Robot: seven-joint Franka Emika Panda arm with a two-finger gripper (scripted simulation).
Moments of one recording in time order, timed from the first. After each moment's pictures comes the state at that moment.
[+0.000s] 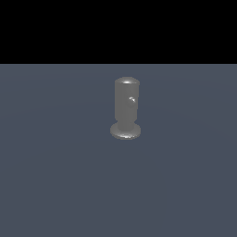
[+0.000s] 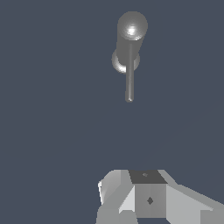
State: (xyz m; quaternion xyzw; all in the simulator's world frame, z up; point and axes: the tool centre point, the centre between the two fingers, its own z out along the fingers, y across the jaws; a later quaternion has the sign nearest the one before) arm -0.257 0.000 0.494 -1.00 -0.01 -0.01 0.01
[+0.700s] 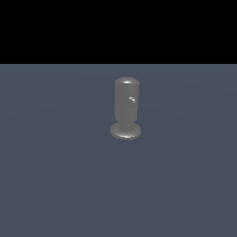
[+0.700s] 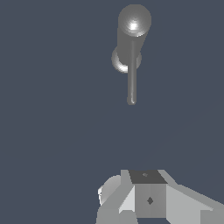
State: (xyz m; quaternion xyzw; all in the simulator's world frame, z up) arm -0.246 0.003 0.462 -1.00 0.00 -0.01 0.01
